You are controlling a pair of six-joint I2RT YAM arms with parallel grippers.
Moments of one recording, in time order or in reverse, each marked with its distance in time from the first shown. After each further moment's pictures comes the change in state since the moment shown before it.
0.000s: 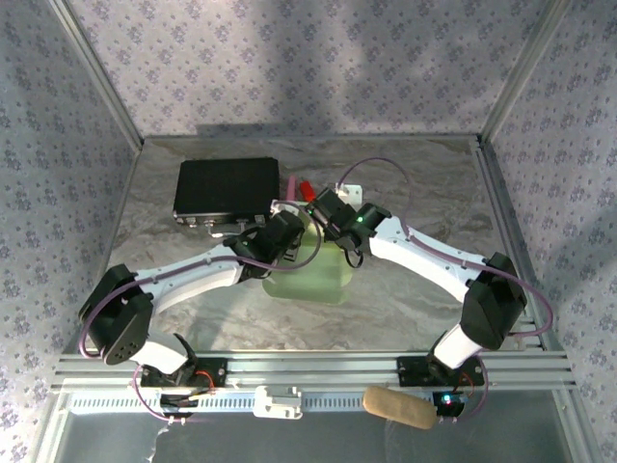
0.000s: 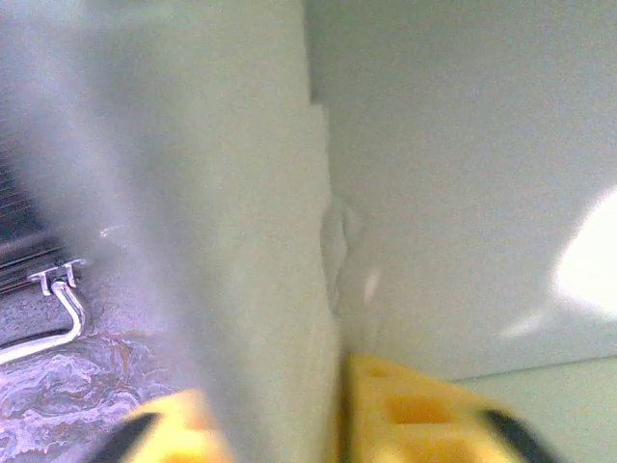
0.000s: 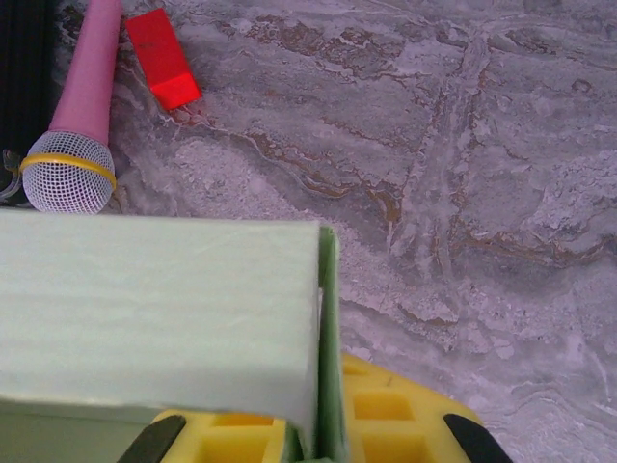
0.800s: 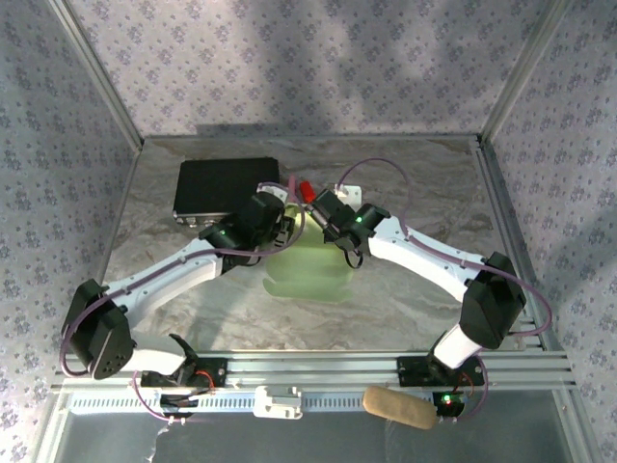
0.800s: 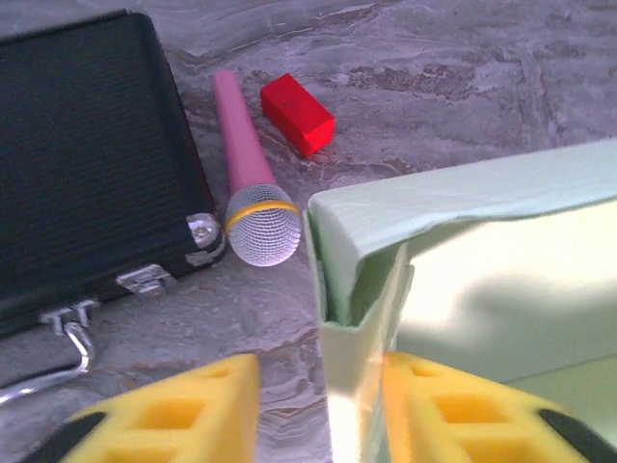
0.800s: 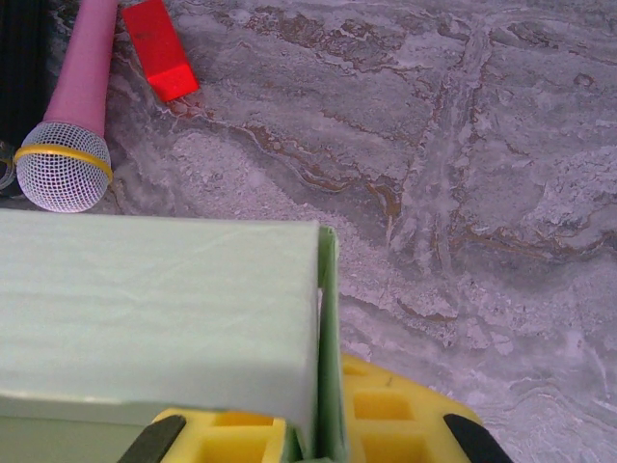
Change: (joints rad) left arm 0.106 -0.100 0.074 -0.065 0.184 0.054; right arm 0.002 0.005 0.000 -0.006 -0.003 0.000
